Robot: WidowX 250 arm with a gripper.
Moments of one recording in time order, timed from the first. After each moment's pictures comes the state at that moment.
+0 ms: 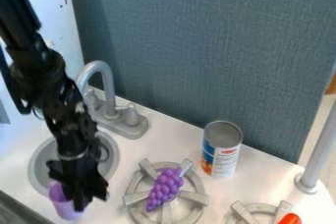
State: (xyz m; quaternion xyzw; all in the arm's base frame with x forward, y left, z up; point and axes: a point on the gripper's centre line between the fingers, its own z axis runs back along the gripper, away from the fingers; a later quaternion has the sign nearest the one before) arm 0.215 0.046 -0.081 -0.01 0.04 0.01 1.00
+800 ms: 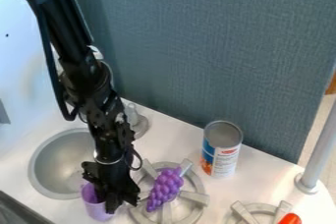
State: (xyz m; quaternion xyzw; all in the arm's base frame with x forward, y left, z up) arm 0.244 0.014 -0.096 0.00 0.04 -0.03 1.00
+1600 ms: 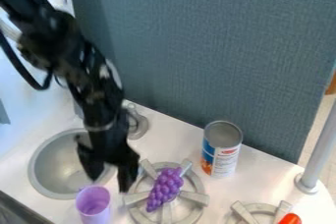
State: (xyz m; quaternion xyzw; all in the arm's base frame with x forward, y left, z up) arm 0.250 0.005 -0.016 -0.05 -0.02 0.00 1.00
